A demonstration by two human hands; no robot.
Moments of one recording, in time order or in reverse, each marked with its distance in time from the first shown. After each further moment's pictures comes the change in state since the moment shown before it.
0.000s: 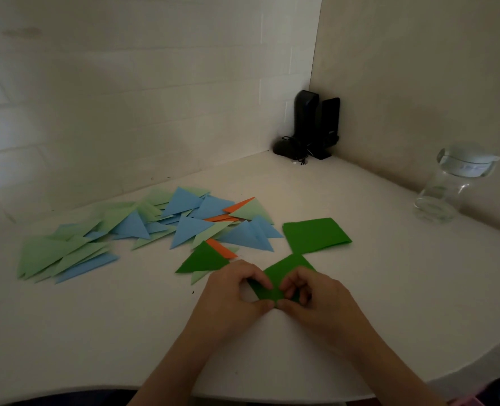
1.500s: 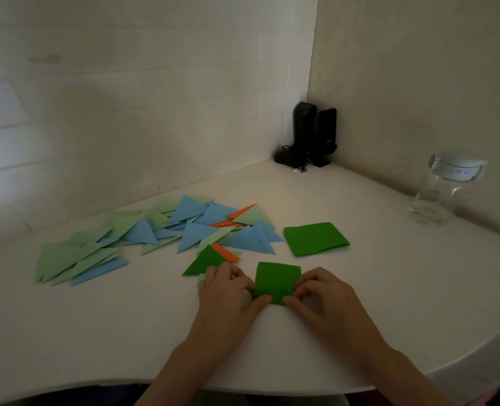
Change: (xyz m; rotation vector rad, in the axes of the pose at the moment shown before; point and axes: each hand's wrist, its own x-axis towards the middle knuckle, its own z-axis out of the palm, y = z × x) left_hand -0.015 -0.007 0.005 0.402 0.129 0.016; right_hand -0.010 0.017 -0.002 -0.087 0.161 -0.237
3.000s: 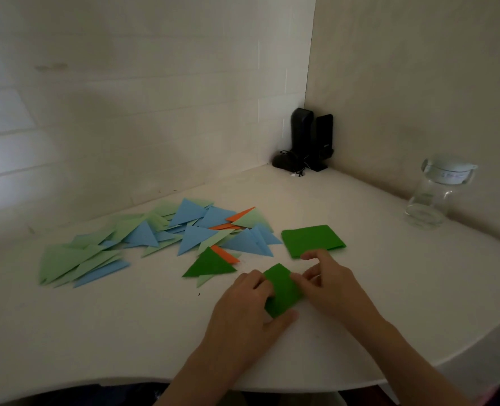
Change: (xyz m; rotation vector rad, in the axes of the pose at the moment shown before) left_hand -0.009 0.029 0.002 0.077 -0.053 0.184; right_hand 0.026 -0.009 -0.015 0.082 -0.047 0.354
